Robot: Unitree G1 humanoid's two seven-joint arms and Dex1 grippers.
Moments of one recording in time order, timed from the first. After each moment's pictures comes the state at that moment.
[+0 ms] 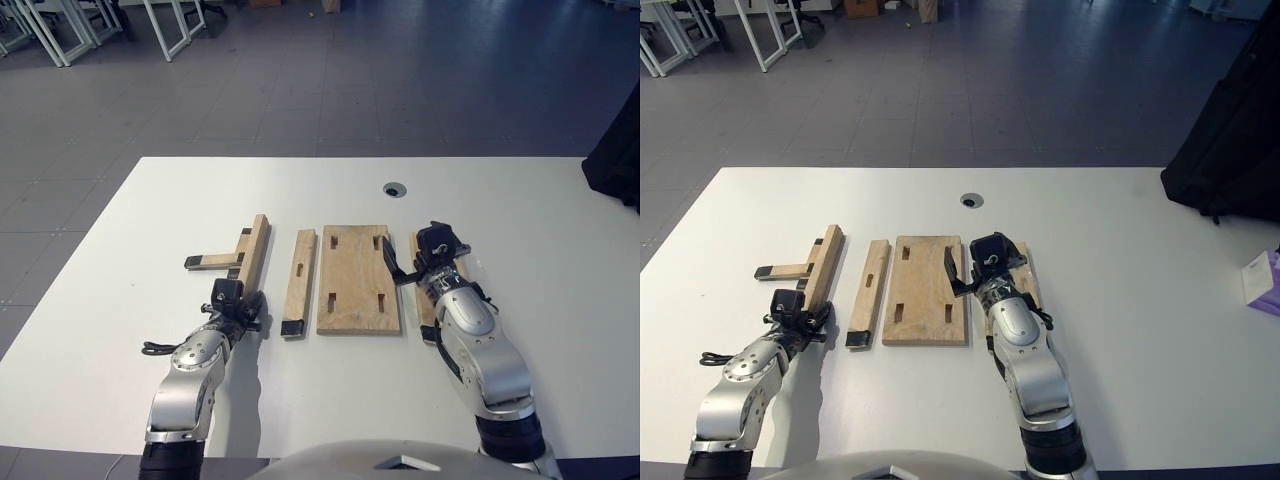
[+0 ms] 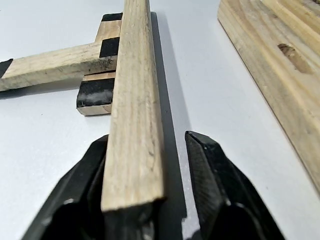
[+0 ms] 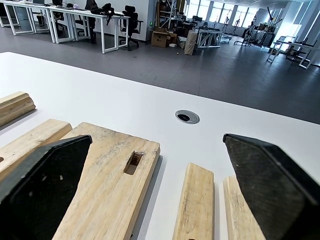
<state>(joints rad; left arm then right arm) 0.18 0.28 0.08 -0.25 -0.13 0.56 -0.17 -0.05 -0.05 0.24 -0.49 -0.09 0.64 0.06</state>
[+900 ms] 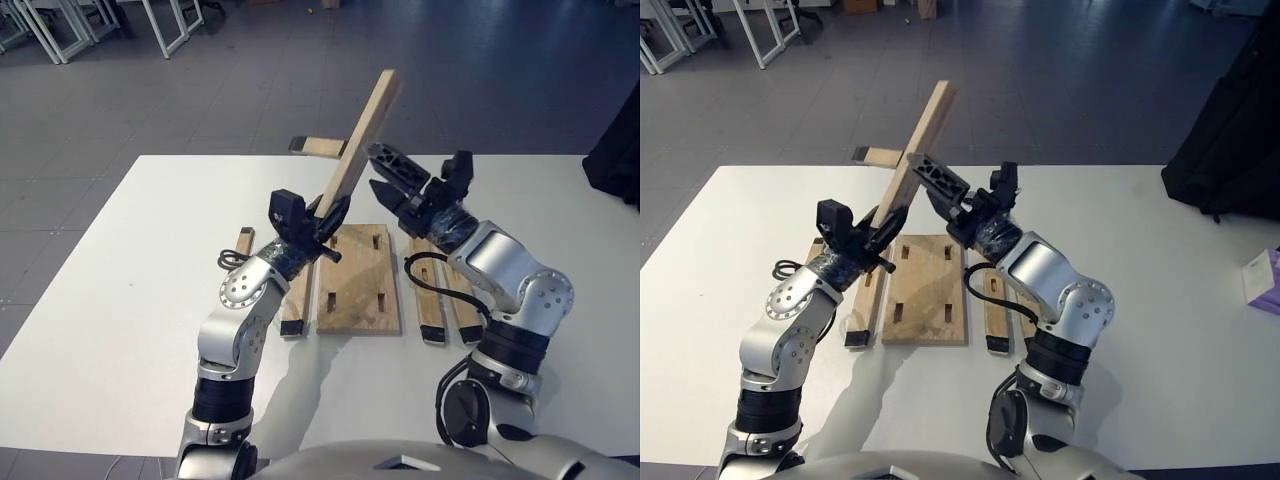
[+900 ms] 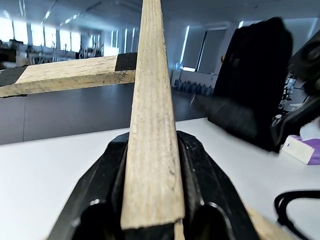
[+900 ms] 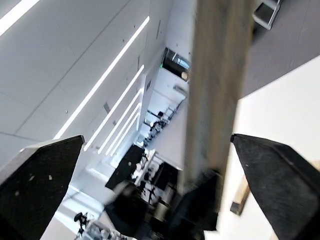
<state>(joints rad) -0.18 0.11 -0.04 -0.38 -0.35 0.43 -0.39 -0.50 0.10 -0.41 -0.18 1.46 1.18 -0.19</state>
